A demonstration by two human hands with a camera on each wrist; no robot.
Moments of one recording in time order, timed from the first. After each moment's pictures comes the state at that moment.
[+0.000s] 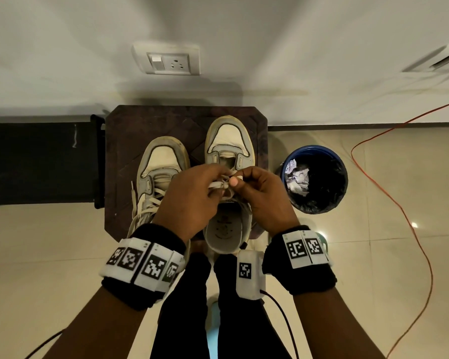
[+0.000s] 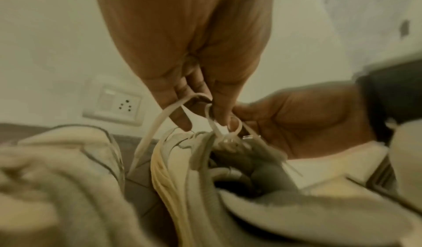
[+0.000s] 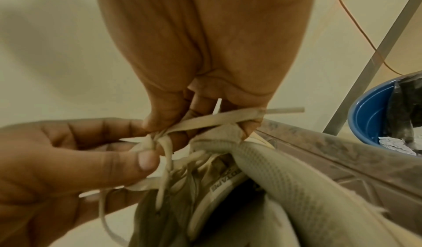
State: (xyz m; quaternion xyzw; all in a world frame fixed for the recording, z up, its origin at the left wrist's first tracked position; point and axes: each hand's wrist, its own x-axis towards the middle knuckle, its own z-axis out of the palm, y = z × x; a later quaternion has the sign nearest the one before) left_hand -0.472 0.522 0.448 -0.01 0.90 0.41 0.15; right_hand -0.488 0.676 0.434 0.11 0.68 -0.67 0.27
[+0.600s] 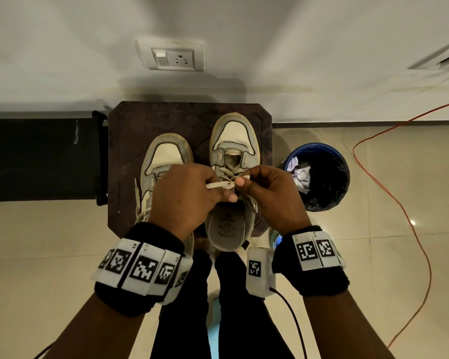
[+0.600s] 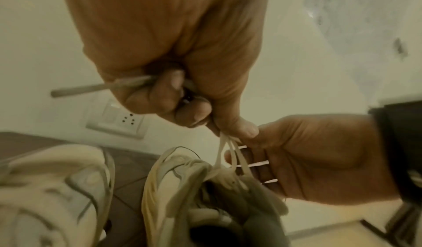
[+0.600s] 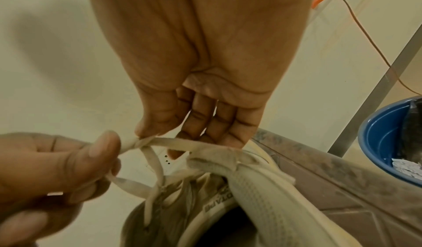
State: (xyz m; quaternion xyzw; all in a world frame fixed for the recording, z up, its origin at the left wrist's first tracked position) left_hand -0.478 0.513 0.468 -0.09 0.91 0.35 0.21; right_hand -0.489 0.679 0.437 0.09 0.74 -0.61 0.25
